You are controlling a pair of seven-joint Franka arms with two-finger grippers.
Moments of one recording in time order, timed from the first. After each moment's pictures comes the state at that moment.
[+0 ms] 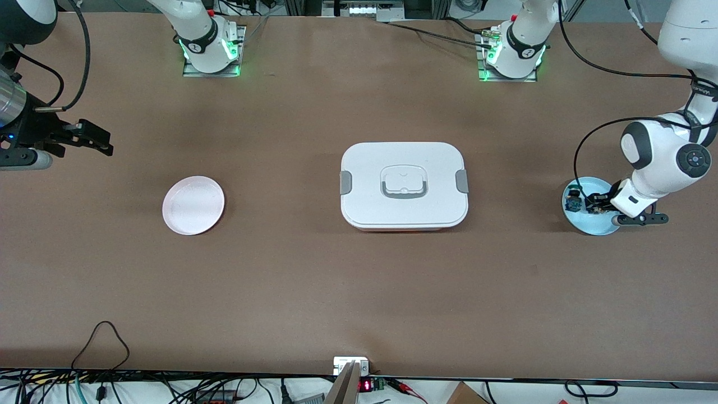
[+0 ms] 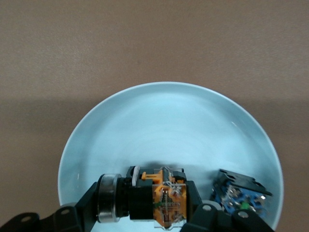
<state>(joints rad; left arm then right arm) 0.32 0.45 0.01 -2.11 0.12 2.52 0.20 0.06 0.06 -0.05 -1.62 -0.01 1.64 -0.03</state>
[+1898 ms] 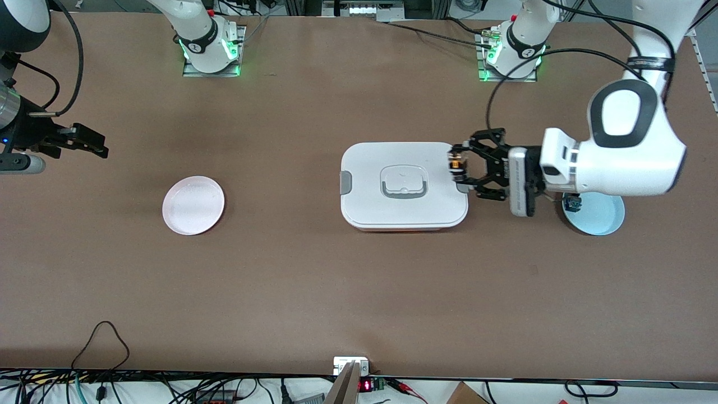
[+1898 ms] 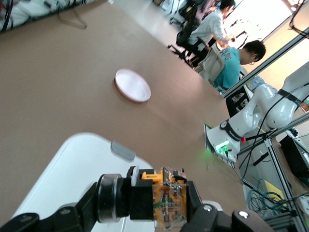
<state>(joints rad) 0.31 0.33 -0.65 -1.70 -0.92 1.90 1.15 0.05 0.06 -0.07 -1.61 0.08 1.62 -0.03</state>
